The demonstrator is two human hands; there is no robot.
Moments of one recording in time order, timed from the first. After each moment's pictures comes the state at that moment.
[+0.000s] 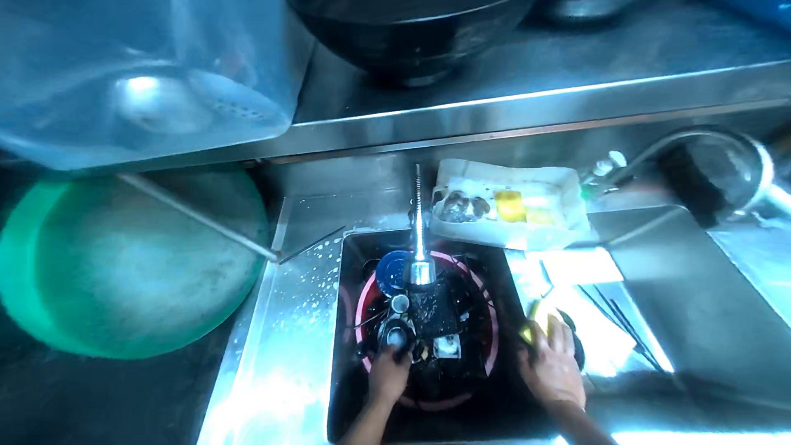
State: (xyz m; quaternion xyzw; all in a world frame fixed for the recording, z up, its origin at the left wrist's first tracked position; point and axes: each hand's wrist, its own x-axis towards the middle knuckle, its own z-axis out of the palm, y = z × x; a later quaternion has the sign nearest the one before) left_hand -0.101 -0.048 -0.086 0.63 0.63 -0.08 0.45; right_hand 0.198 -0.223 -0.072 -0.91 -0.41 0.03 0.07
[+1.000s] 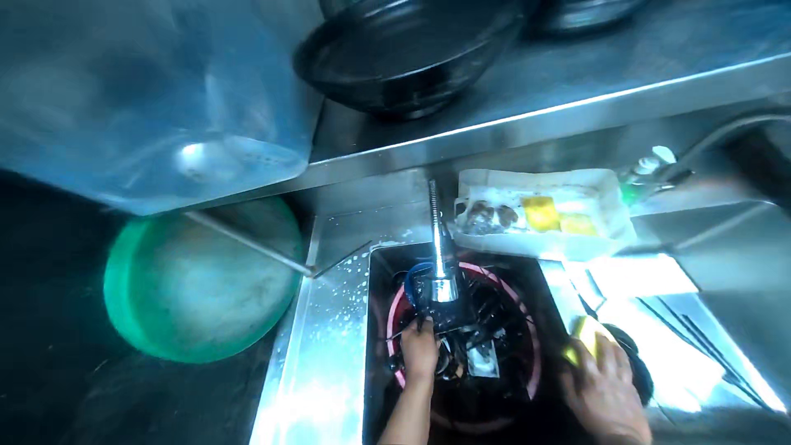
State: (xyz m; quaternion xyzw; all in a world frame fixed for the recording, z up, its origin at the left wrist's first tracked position) left_hand -0.039 -0.003 -0.014 0.45 0.69 0.22 0.52; right_hand 0.195 -0.227 -0.072 -0.89 -0.43 0.05 0.12
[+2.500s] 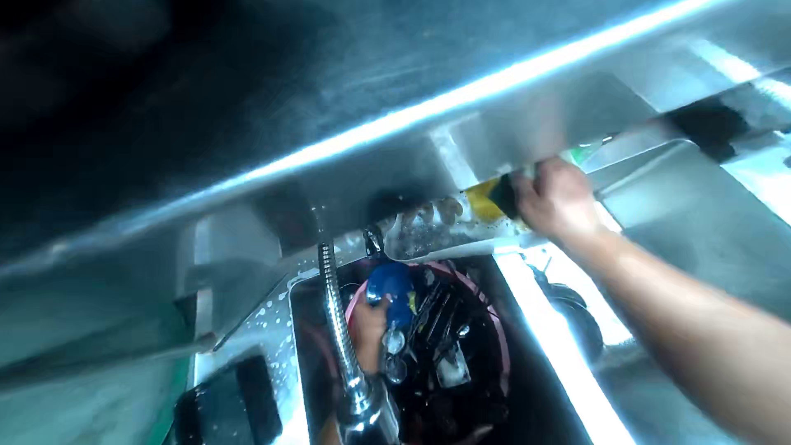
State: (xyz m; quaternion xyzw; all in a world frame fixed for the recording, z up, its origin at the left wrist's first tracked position) left_hand 0.025 0.132 -0.154 0.64 0.61 0.10 0.45; right_hand 0.362 0.015 0.090 -0.89 -0.40 0.00 0.23
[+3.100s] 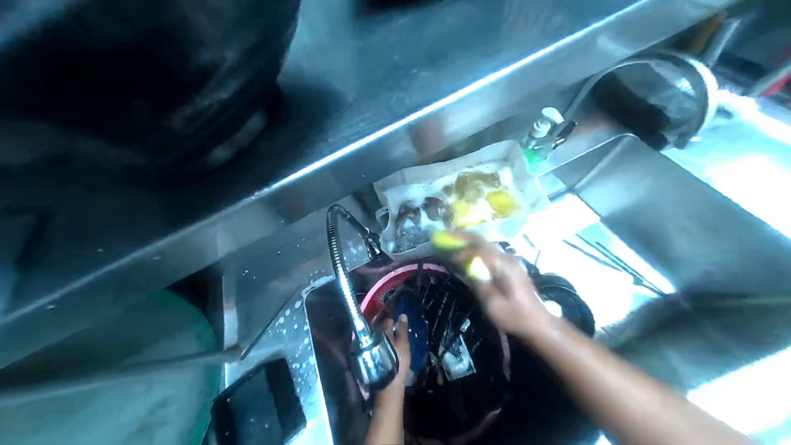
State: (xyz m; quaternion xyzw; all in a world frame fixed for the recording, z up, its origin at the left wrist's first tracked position) left_hand 0.010 0.044 -0.044 0.75 0.57 0.11 0.33; right_hand 0.235 -0.058 0.076 -0.68 -0.49 0.13 0.53
